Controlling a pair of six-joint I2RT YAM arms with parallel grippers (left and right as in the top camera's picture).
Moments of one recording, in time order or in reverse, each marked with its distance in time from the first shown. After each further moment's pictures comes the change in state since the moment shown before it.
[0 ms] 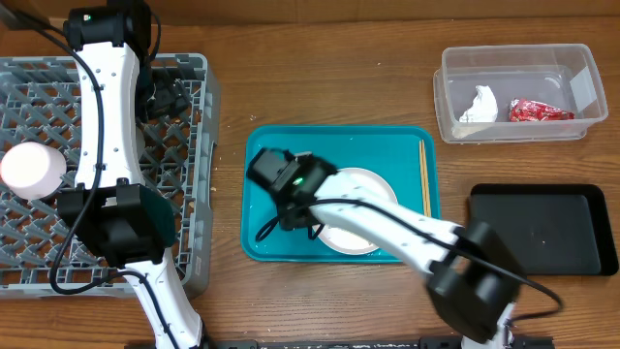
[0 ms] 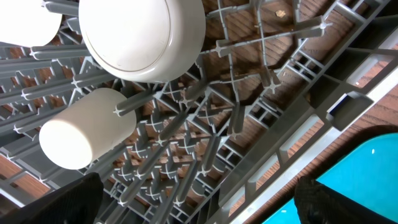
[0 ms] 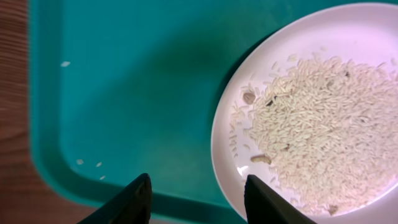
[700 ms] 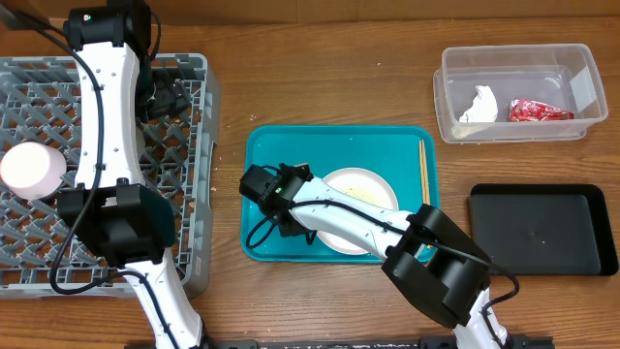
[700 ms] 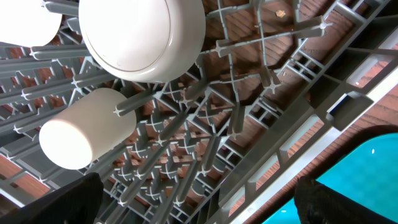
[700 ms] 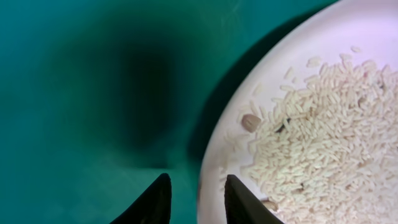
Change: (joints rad) left arm 0.000 0.000 0.000 0.000 0.000 0.000; right arm 0.027 0.140 -0.001 0.032 0.101 0.008
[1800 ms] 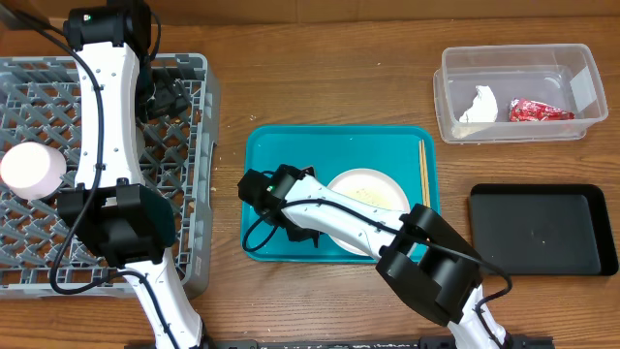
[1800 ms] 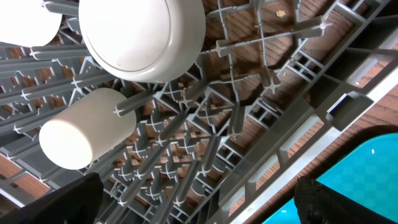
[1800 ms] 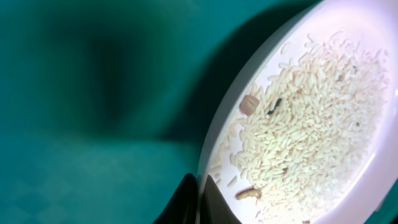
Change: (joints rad) left arm 0.000 0.000 0.000 0.000 0.000 0.000; right arm 0.011 0.037 0.095 -0.257 0.087 0.003
